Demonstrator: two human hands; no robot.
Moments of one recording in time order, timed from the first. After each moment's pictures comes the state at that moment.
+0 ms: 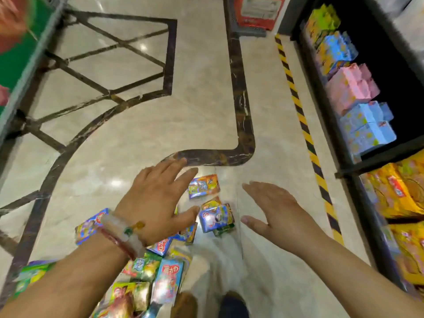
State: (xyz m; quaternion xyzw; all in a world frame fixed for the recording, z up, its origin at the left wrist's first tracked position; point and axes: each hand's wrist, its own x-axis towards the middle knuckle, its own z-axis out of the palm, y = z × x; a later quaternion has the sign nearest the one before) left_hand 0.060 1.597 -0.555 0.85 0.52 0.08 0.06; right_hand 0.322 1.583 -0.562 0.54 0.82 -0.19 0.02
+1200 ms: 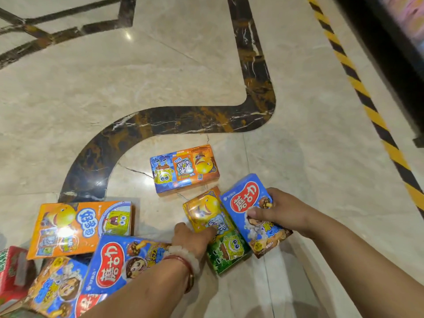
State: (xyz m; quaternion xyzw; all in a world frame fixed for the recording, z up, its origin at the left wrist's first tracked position) left_hand 0.188 1.621 -1.046 0.20 0.78 0.11 0.58; right_hand 0.396 1.671 -1.010 0.64 0.49 -0.59 -0.04
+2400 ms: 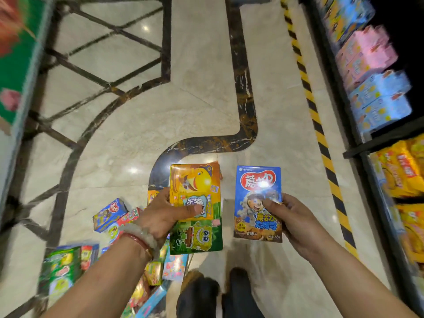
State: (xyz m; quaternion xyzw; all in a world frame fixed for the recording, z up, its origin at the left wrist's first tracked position) left_hand 0.116 1.585 -0.561 0.24 0.59 0.27 0.72; right_hand 0.373 1.570 -0.578 0.64 0.23 -0.67 -0.30
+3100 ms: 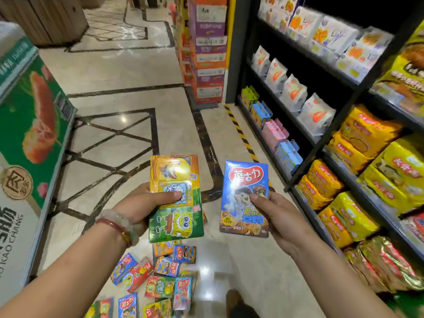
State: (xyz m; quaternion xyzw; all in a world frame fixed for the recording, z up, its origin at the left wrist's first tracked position) left_hand 0.067 1.493 -0.205 0.37 0.50 0.29 0.73; right_hand 0.322 1.421 -0.224 0.60 0.26 -0.59 -0.48
